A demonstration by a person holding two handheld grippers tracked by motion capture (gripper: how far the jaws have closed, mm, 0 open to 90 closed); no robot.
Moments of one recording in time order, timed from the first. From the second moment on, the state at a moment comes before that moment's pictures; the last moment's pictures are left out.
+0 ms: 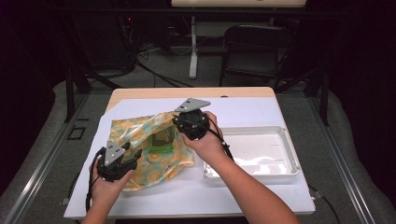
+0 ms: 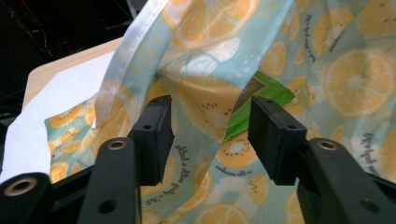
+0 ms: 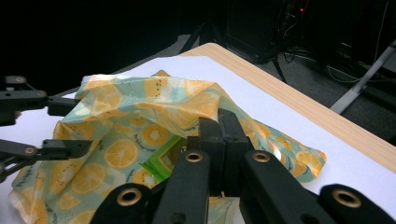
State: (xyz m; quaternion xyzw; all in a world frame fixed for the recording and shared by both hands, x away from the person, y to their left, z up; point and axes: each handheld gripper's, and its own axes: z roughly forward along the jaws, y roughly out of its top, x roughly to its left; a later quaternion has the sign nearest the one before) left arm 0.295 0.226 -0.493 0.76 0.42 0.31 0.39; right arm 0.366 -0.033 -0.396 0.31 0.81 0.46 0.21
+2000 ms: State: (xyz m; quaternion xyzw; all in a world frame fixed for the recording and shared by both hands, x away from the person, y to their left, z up) left arm 0.414 0.208 -0.501 0.78 0.43 0.25 0.38; right arm 0.361 -0.023 -0.400 0.31 0.81 0.45 0.24
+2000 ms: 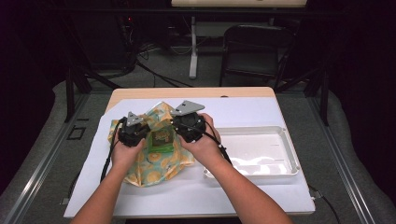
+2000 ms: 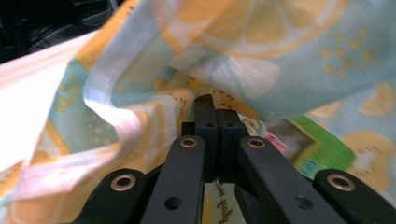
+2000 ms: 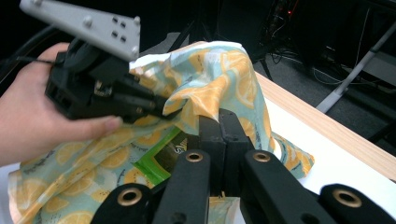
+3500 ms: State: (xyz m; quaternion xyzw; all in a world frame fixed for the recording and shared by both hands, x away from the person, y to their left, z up) left arm 0.443 0.237 -0.497 0.73 0.47 0.25 0.43; right arm 0.380 0.004 -0.477 0.30 0.86 0.35 0.23
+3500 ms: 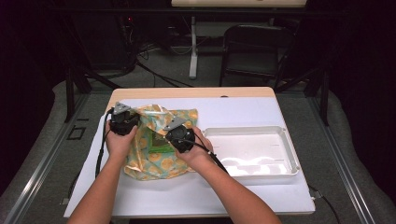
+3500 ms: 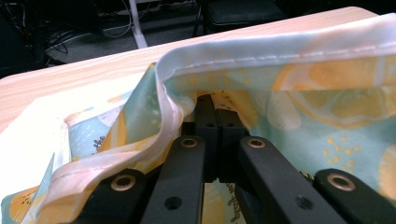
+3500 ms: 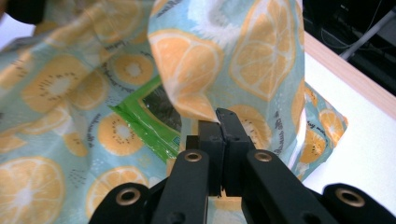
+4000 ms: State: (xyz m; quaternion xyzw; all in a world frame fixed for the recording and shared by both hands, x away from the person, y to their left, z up) left arm 0.441 0.237 -0.495 0.73 0.47 0.26 0.43; right arm 0.418 -0.011 -0.495 0.36 0.84 0.33 0.23
